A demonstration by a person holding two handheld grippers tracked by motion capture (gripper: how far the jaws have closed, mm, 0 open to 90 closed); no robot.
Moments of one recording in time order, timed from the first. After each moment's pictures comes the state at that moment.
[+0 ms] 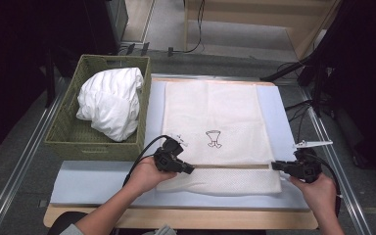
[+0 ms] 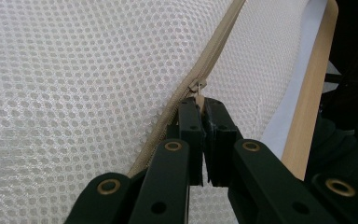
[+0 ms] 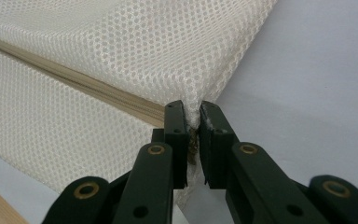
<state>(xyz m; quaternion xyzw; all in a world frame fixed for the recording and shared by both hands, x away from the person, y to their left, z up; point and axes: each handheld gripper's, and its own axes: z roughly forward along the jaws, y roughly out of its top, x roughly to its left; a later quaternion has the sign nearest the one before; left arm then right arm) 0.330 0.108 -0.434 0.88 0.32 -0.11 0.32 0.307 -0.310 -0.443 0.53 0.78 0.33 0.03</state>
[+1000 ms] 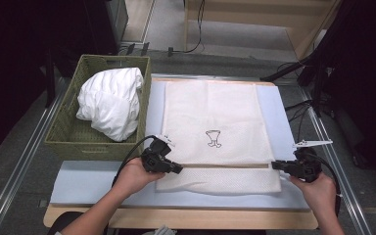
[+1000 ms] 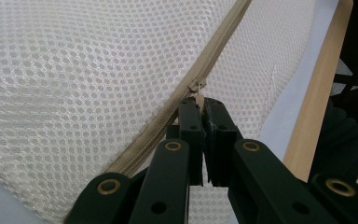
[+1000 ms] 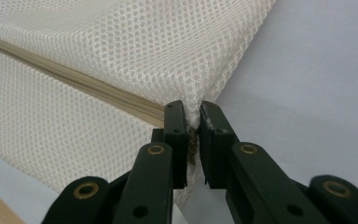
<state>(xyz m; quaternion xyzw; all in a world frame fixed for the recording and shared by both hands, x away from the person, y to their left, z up) 0.323 0.138 -0.429 0.88 0.34 -0.09 0.31 0.308 -0.309 -0.443 0.53 0.78 0.33 0.04</state>
